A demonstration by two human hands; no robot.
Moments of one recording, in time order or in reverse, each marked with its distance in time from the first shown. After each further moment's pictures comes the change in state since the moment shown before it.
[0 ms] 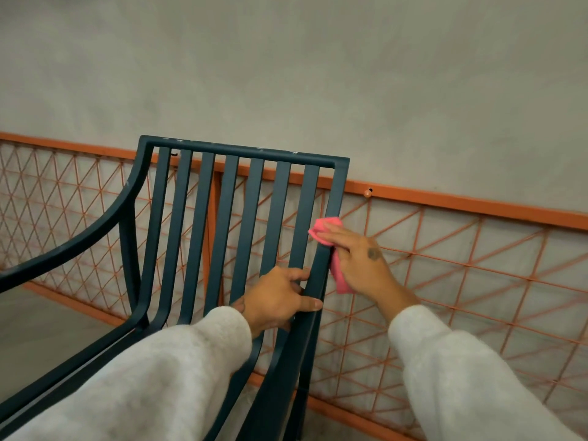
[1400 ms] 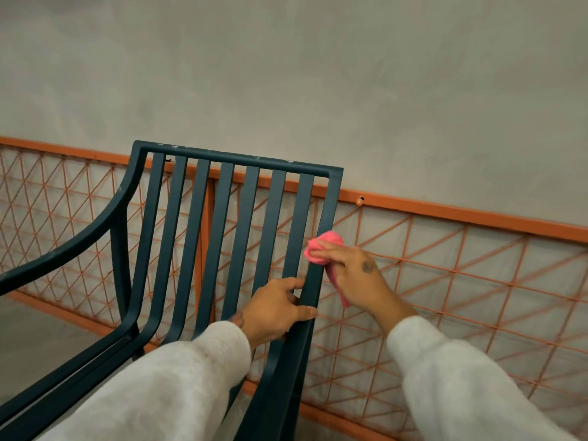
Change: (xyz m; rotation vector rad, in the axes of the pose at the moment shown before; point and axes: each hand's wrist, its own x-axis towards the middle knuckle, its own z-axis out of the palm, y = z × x) left_hand 0.009 -0.016 0.003 0.055 0.041 0.047; right_hand -0.006 0.020 0.002 -0.073 -0.076 0.043
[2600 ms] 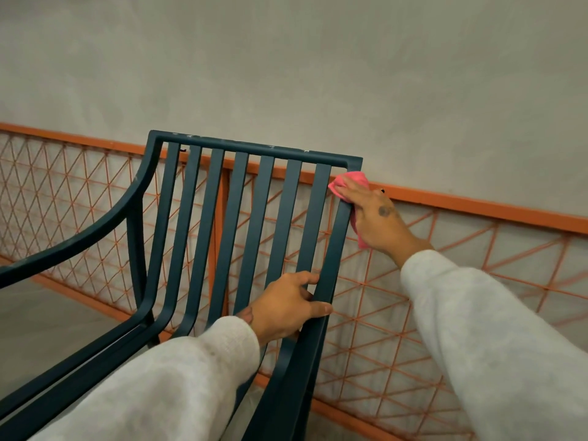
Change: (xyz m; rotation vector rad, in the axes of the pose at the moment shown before) left_hand -0.005 0.004 -0.002 0.048 0.002 0.001; right_hand 0.081 0.015 -0.033 -0.261 0.067 -0.128
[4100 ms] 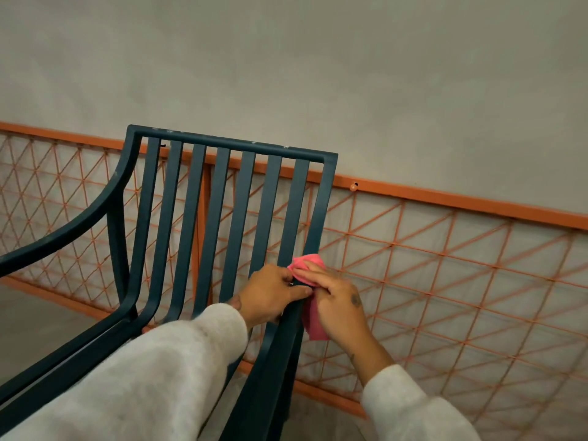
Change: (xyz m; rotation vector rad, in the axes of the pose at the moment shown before) left_hand -0.012 0.003 0.003 0.036 0.035 -0.001; right_hand -0.143 -0.098 0.044 0.634 0.048 0.291
